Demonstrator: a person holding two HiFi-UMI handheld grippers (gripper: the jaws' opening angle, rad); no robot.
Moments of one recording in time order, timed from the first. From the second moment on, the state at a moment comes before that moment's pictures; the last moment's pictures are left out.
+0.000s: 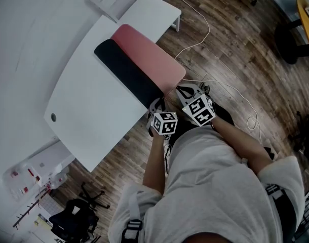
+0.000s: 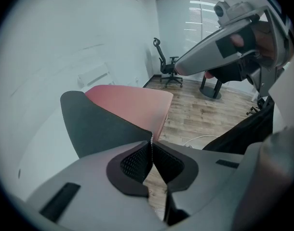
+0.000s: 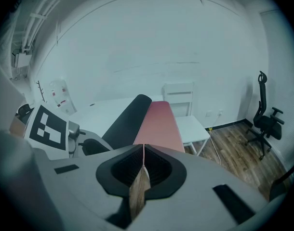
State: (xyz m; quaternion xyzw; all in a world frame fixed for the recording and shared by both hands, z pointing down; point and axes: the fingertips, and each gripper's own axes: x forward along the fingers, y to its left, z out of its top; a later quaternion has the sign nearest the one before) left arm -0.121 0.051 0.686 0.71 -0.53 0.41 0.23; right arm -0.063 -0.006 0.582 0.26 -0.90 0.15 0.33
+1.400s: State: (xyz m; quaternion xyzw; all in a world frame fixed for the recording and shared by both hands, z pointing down) left arm -0.109 0.034 0.683 0.69 -0.55 0.36 0.29; right arm -0.046 -0.022 0.589 0.26 -0.90 0.17 0.31
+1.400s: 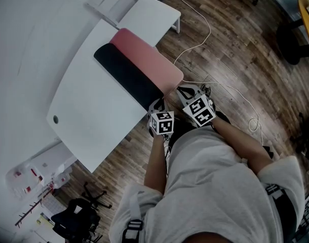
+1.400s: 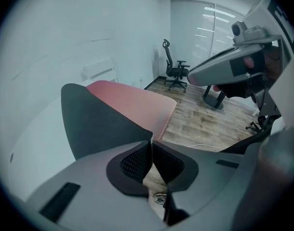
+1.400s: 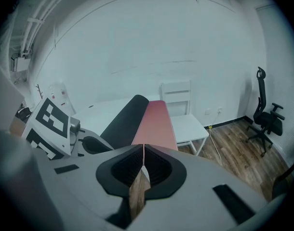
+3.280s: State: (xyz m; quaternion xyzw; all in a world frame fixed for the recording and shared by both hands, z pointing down) left arm -0.090 0.008 0.677 0.68 -0.57 0.36 0.30; right arm -0.031 -0.045 0.589 0.23 -0.91 0.15 0.32
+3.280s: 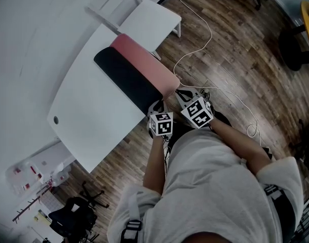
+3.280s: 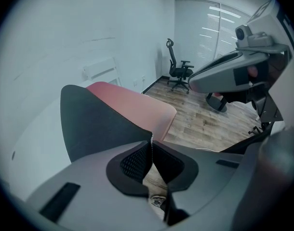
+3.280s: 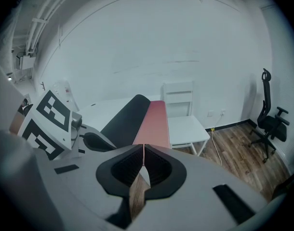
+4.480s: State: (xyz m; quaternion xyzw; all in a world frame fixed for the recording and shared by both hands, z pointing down) left arm -0.077 -0.008 0.677 0.67 -0.57 0.35 0.31; right arm -0.021 -0.058 0.591 0.22 -0.91 0.15 0.31
